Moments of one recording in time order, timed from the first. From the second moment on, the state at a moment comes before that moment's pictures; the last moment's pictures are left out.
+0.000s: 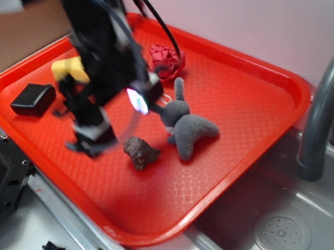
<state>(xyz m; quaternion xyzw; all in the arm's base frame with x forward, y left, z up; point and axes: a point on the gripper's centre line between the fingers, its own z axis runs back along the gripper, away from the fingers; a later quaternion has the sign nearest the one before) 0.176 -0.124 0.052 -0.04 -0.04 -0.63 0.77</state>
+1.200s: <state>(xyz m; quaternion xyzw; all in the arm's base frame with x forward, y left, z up) 0.175 -0.118 0.024 0.01 0.04 -0.56 0.83</state>
